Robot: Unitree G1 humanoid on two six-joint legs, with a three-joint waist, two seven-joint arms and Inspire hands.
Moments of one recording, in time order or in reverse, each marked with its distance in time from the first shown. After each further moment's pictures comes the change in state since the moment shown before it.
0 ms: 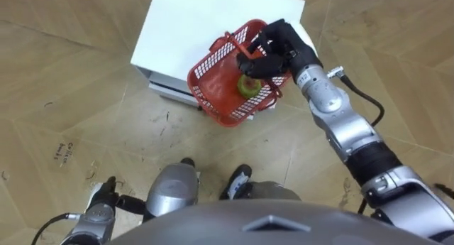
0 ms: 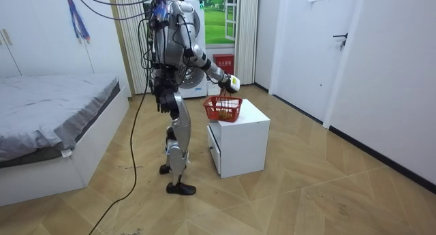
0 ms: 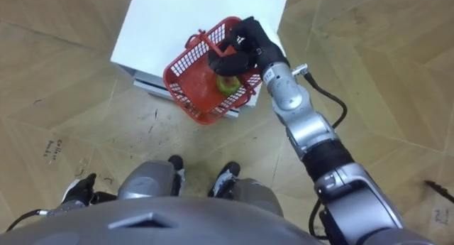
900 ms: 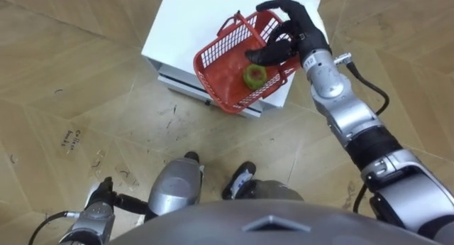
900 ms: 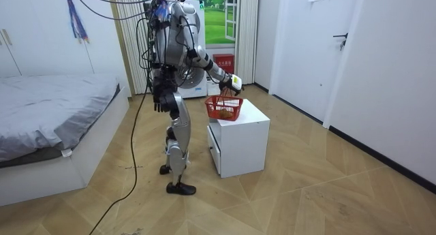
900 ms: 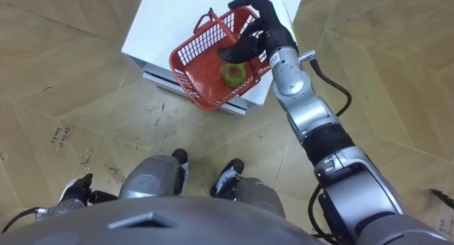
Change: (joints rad) left arm -0.015 0.001 -0.002 -0.008 0.000 0.039 0.023; right arm -0.029 -0.003 0.001 0.025 0.011 0.001 -0.079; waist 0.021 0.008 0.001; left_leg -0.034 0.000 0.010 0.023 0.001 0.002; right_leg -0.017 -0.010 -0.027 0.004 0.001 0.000
